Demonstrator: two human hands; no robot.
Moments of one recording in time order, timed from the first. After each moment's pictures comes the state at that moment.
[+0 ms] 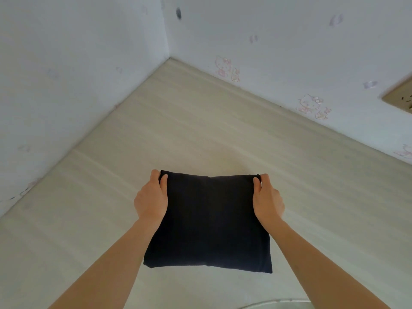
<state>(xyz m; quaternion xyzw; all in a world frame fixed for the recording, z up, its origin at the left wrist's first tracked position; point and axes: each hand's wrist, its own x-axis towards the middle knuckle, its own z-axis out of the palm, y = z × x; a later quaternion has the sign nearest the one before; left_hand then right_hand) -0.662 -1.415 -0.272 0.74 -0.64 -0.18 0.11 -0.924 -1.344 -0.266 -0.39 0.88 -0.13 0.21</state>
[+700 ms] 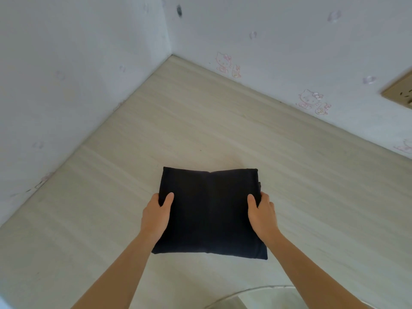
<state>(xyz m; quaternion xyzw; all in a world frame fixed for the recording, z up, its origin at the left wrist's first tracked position) -0.657 -1.360 -0.254 0.75 -0.48 -0.44 0.11 -0.904 -1.299 -0.252 -0.28 0.84 -0.20 0.42</state>
